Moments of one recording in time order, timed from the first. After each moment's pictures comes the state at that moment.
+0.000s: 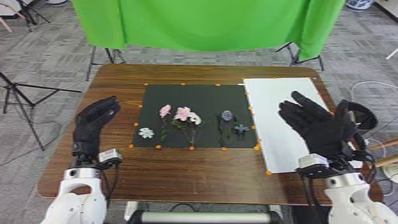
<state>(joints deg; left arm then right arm) 113.6 -66.3 -89.9 -107.1 63.0 12.1 24.2 -121.6 -60.7 93.9 -117.8 -40.0 -5.0 -16.2</state>
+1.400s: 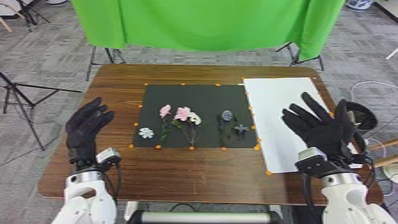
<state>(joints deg) 114.5 -66.4 -86.2 -108.6 53.0 22.3 29.9 -122.1 -60.5 91.7 -120.4 -34.2 7.9 -14.7</state>
